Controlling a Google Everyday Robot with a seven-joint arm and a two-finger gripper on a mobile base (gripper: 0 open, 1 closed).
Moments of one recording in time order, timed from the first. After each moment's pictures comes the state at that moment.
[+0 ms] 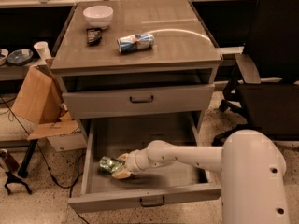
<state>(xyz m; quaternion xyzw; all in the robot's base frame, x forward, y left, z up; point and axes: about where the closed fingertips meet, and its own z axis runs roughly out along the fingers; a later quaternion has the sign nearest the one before) 0.567 0.139 0.360 -0.58 0.69 0.29 0.31</state>
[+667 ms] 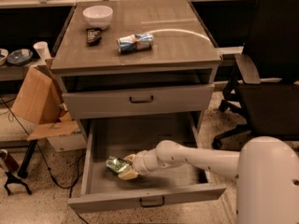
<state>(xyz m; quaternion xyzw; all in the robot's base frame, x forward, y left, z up) 0.558 0.114 0.376 -0.58 0.69 0.31 0.32</state>
